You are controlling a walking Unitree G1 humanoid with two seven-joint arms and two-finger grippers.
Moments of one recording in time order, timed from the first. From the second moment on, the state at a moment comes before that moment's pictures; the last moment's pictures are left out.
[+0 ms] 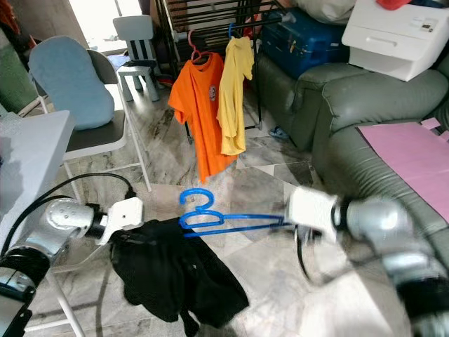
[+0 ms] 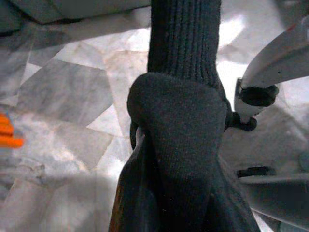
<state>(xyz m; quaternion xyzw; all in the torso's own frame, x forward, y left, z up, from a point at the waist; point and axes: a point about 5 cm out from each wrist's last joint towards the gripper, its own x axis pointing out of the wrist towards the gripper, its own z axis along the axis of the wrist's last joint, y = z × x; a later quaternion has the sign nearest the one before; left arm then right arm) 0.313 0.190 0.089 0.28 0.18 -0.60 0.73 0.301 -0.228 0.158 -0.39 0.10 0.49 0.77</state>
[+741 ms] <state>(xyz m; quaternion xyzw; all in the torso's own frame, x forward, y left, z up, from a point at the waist) 0.335 0.197 0.101 0.17 0.10 -0.42 0.88 0.323 -0.208 0.152 -0.23 -0.02 0.34 0.91</state>
